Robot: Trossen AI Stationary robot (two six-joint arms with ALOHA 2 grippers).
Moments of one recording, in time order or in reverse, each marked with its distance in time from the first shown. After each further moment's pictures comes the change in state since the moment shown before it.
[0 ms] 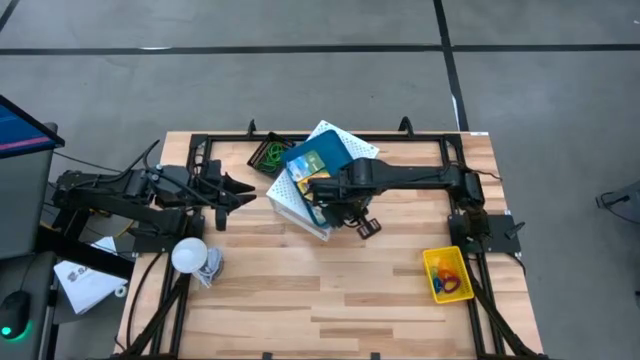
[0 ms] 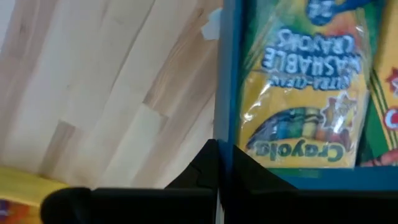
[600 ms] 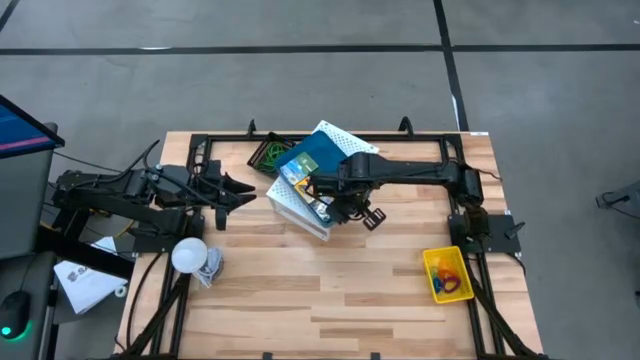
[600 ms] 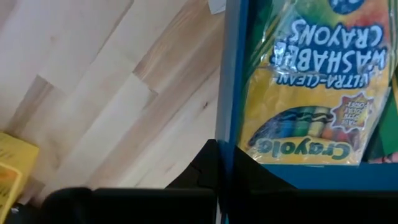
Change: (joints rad) left arm 0.000 0.000 0.000 0.000 -0.001 -0.021; right arm -0.047 0.000 -0.050 0.004 -0.003 -0.218
